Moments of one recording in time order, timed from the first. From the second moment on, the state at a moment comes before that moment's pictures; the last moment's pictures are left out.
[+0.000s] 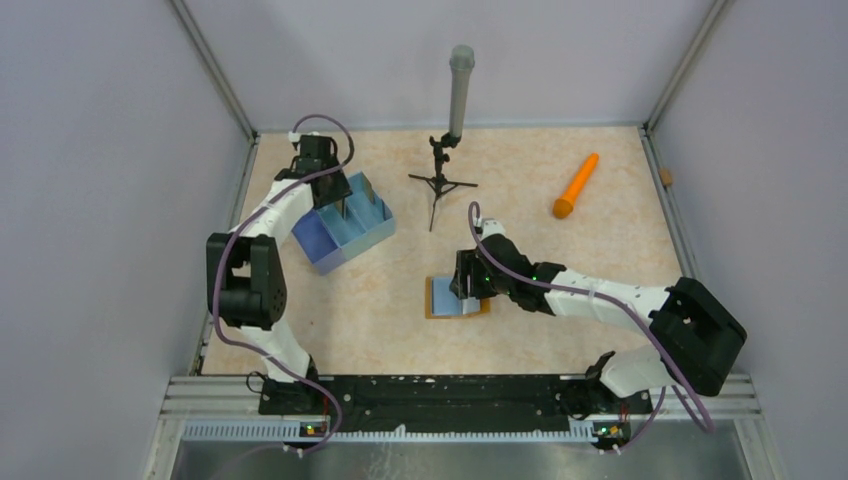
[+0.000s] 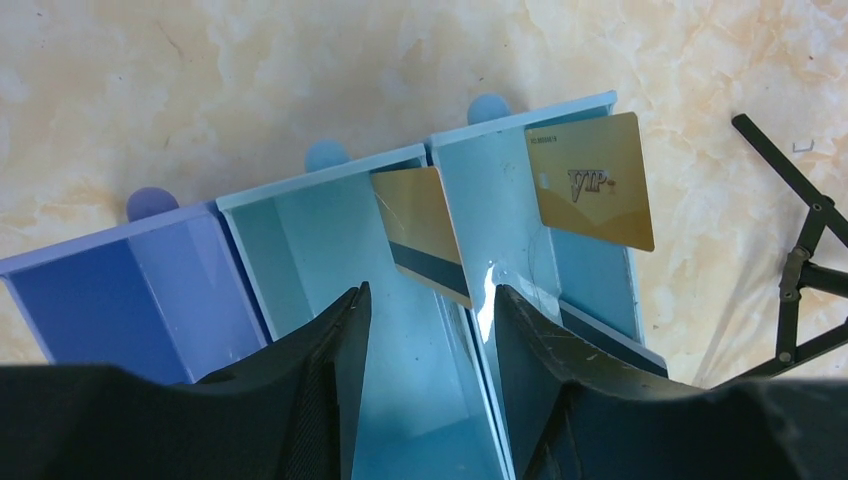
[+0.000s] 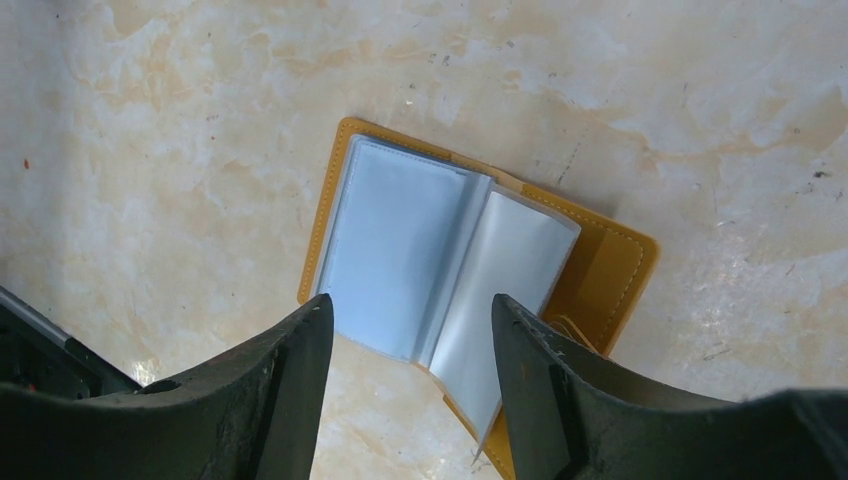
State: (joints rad) left arm -0.10 1.74 1.33 -0.42 -0.15 -0.47; right arm 0.87 1.37 0.71 -0.08 0.10 0.63
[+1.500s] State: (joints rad) left arm -0.06 1.72 1.32 -0.42 -0.11 -0.49; right arm 0.87 1.33 0.72 -0.11 0.10 0.62
